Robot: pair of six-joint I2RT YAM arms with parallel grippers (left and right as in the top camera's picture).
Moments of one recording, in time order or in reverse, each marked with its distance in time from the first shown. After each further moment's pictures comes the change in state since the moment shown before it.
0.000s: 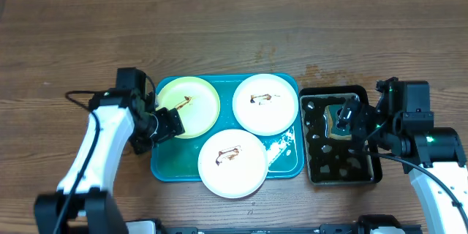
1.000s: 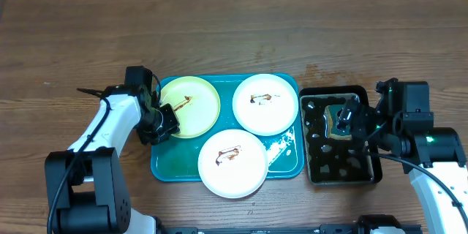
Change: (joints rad) left arm 0.000 0.169 -0.016 0.169 -0.002 -0.058; right arm 0.000 0.000 0.000 -0.012 0.000 0.000
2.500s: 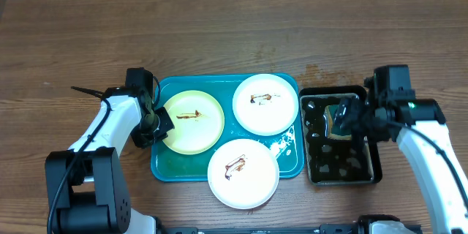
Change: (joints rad) left arm 0.000 0.000 -0.007 -0.015 -0.182 -0.023; right arm 0.000 0.269 0.037 0.045 0.043 -0.047
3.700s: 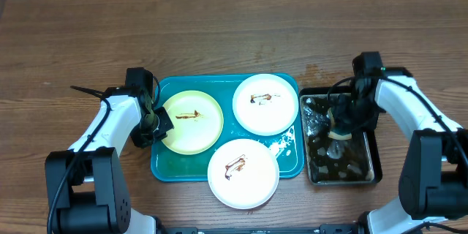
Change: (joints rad) left arm 0.000 0.000 0.002 -0.003 -0.014 0.000; right arm 0.000 0.431 0.157 -0.054 0.025 0.021
